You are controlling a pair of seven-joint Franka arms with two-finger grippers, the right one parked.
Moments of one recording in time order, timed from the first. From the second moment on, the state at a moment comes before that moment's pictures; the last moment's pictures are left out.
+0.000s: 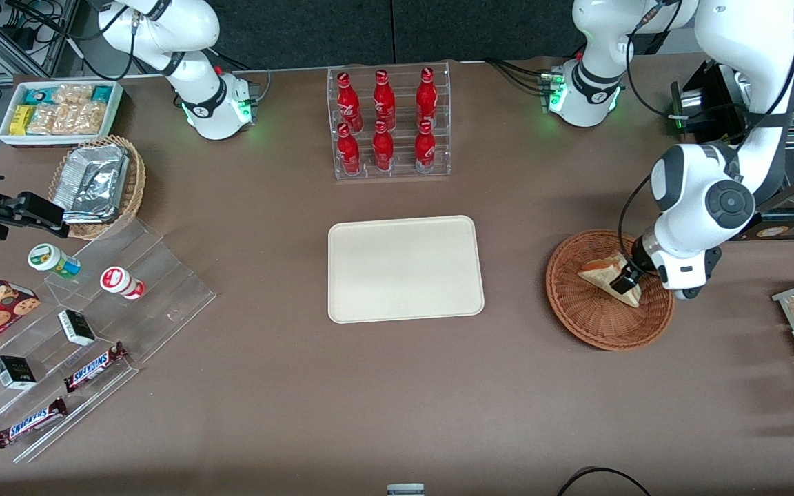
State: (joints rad) arm -0.01 0.21 -0.06 -2.20 0.02 2.37 -0.97
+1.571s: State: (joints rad) arm -0.14 0.19 -0.09 -2.04 0.09 2.05 -0.88
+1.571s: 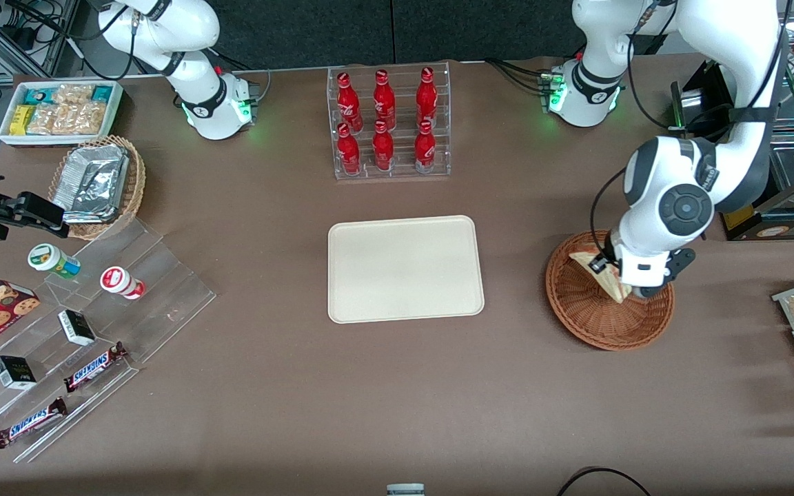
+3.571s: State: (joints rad) arm -0.64 0.66 -0.21 -1.63 0.08 2.15 -0.93
